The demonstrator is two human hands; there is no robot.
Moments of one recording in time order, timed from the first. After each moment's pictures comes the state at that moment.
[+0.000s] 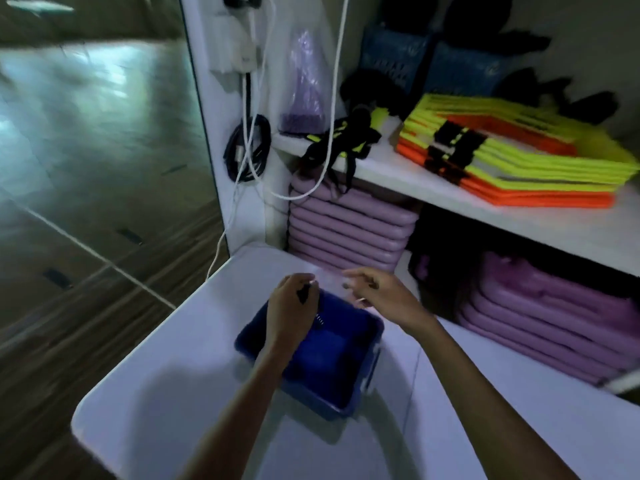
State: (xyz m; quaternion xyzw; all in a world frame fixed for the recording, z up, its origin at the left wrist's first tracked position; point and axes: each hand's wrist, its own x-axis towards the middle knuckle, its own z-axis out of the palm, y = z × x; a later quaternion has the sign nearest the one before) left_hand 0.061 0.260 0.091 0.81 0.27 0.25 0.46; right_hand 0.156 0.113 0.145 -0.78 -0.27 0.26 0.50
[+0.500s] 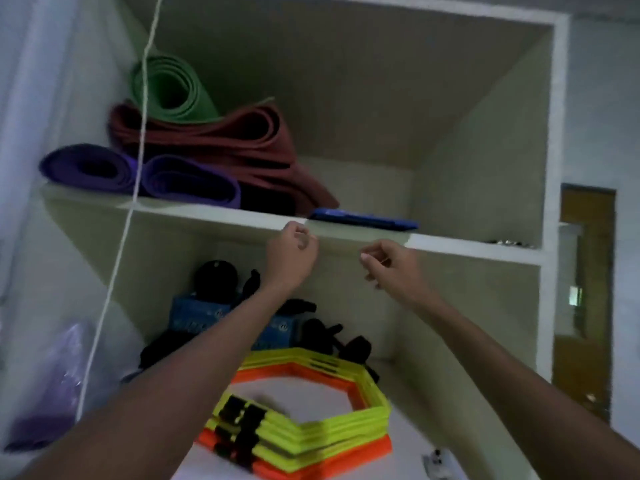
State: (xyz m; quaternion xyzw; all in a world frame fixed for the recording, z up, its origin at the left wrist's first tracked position) left_hand 0.317 0.083 0.561 0.72 -0.13 0.46 0.50; right_hand 0.311 -0.102 0.565 -0.80 -0.27 -0.36 0.39
